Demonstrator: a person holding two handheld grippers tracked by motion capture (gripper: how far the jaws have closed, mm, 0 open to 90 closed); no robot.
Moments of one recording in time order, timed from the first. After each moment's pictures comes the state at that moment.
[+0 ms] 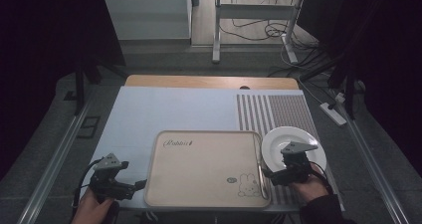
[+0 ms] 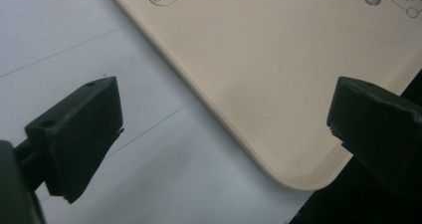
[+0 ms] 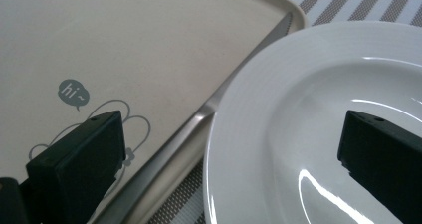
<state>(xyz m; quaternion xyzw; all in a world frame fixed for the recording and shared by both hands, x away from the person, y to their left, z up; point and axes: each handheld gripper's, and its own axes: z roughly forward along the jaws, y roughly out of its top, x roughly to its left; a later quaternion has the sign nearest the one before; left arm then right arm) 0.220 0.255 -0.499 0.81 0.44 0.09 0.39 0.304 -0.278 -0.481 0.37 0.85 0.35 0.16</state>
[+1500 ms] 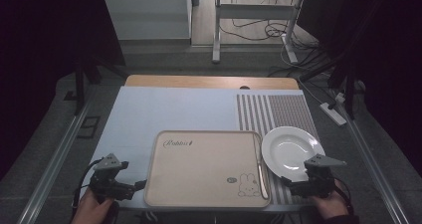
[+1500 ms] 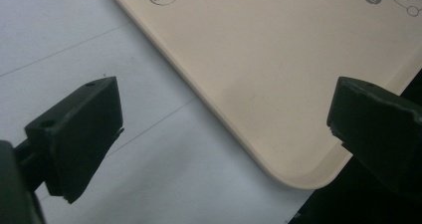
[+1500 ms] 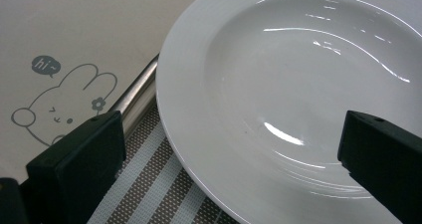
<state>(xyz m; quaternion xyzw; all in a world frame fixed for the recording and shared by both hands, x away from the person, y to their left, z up) 0.220 0.255 -0.499 0.81 0.44 0.09 0.39 0.268 -0.328 -0.481 0.44 0.81 0.35 0.18</state>
